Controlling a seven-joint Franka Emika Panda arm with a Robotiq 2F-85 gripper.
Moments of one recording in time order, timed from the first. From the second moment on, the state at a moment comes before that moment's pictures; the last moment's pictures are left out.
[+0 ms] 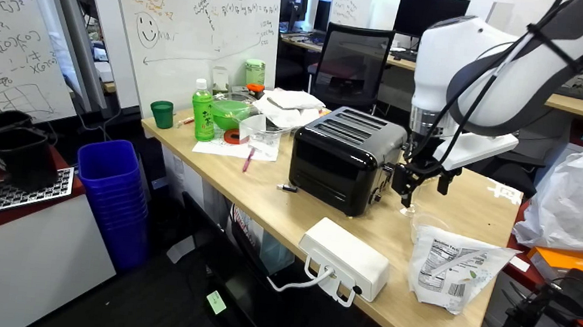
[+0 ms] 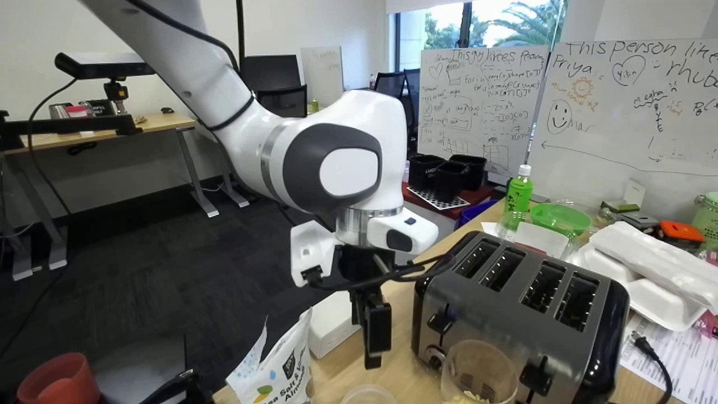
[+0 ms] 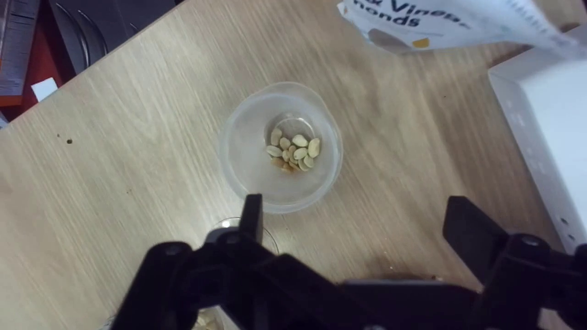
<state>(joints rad) 0.01 0.20 0.00 -2.42 -0.25 2.45 0.49</state>
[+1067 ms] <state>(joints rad) 0.09 0.52 -0.08 -2.22 -0.14 2.38 0.66</state>
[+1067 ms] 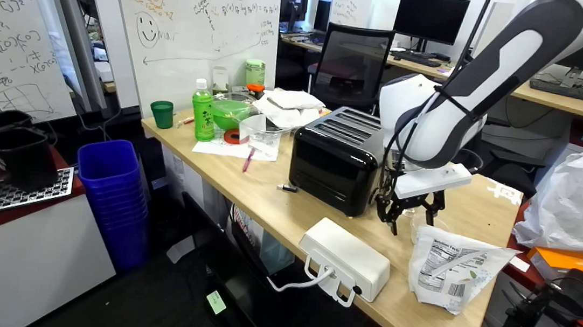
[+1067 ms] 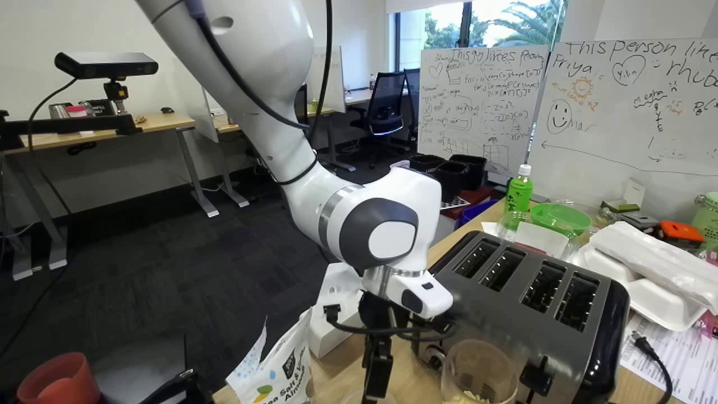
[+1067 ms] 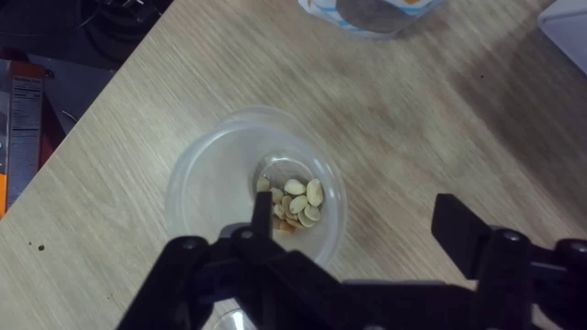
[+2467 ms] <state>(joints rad) 0.12 0.45 -0.11 -2.24 -0.10 2.38 0.66</state>
